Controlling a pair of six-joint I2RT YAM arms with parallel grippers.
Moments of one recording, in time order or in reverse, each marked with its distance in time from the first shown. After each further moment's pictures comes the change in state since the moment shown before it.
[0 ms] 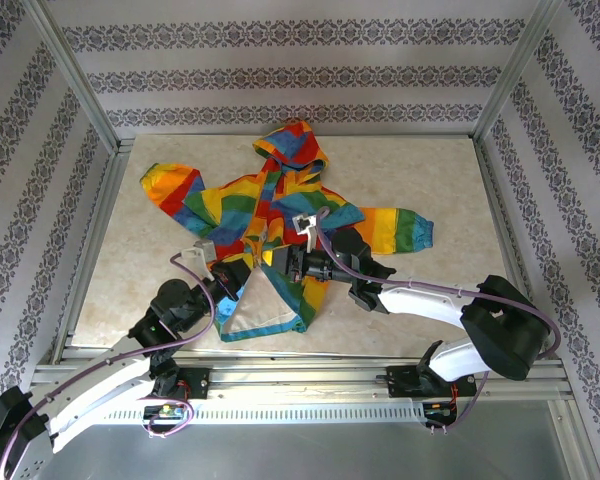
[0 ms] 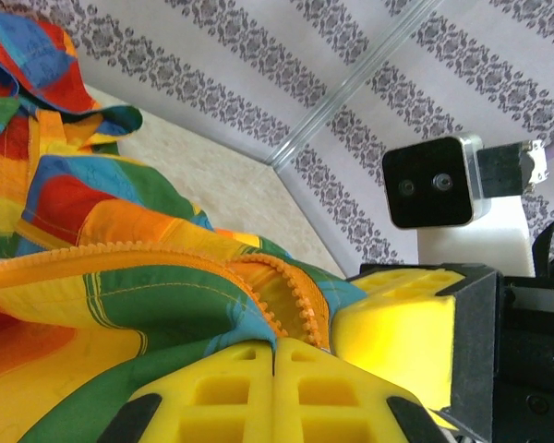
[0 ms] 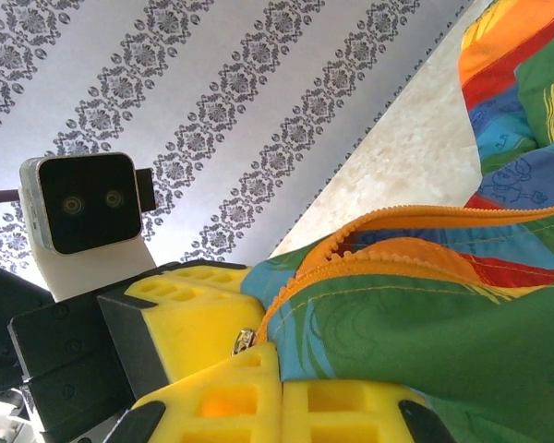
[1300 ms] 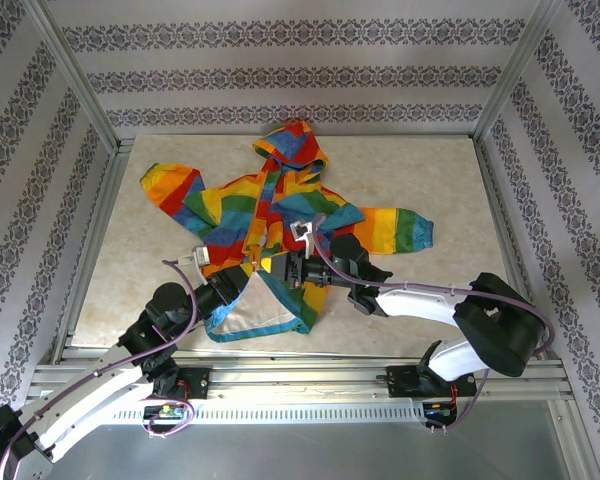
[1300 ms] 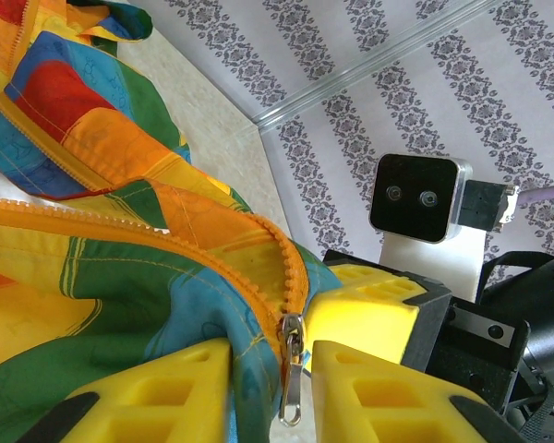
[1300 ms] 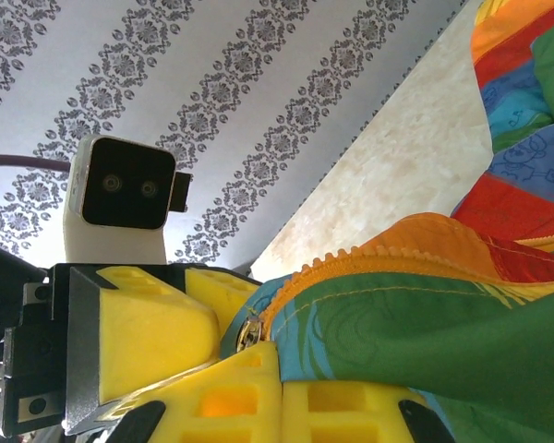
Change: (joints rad) left arm 0.000 -0.132 -0.002 -0.191 0.047 -0.323; right arm 0.022 0.029 -0.035 0.061 -0.019 -0.004
